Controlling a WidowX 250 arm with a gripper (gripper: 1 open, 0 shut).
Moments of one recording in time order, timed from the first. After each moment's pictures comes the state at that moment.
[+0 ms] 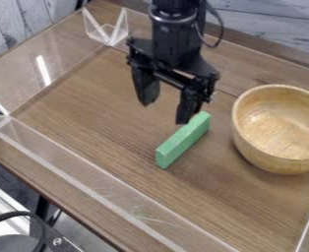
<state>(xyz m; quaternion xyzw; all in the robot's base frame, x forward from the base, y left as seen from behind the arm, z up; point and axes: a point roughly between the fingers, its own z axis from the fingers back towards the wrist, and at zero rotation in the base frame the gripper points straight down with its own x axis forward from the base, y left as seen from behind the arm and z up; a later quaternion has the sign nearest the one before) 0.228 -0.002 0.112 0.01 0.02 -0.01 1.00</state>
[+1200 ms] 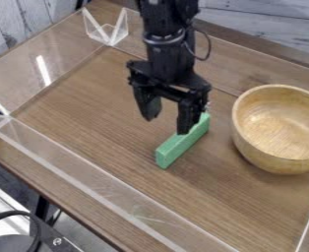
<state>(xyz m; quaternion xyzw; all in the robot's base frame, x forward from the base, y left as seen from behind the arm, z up) 0.236 0.004 0.086 -0.05 0.02 0.01 1.00</state>
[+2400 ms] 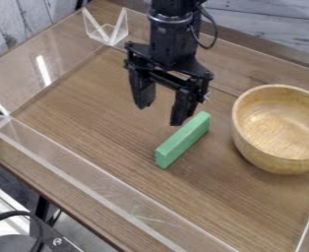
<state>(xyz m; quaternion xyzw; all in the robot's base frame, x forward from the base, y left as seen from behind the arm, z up) 0.230 -0.002 0.104 0.00 0.07 -0.02 1.00</state>
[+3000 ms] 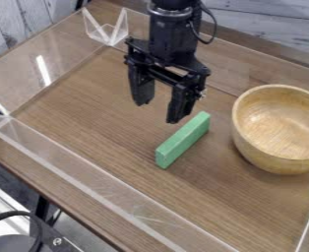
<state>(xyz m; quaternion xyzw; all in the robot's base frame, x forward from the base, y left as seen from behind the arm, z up) 0.232 0.012 0.109 -0.01 0.08 -0.03 1.00</state>
